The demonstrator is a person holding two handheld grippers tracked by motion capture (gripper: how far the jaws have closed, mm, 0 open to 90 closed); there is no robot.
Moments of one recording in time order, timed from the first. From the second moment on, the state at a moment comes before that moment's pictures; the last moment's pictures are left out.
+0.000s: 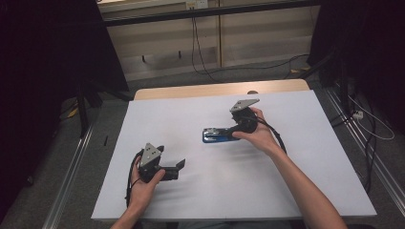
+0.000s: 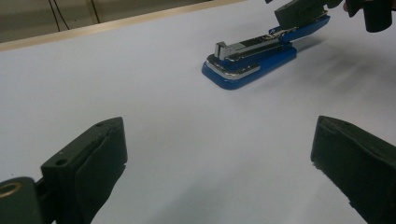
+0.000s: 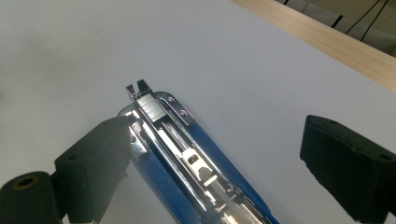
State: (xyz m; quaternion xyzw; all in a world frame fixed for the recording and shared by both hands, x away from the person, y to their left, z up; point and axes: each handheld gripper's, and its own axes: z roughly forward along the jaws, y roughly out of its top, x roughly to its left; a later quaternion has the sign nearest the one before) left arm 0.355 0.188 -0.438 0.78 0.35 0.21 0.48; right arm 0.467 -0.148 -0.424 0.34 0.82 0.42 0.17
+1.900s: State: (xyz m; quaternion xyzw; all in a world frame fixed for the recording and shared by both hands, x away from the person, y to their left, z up) left arm 0.356 0.182 -0.436 0.78 0.34 0.22 0.48; right arm 0.382 -0.230 -0.436 0.45 0.71 0.45 0.28
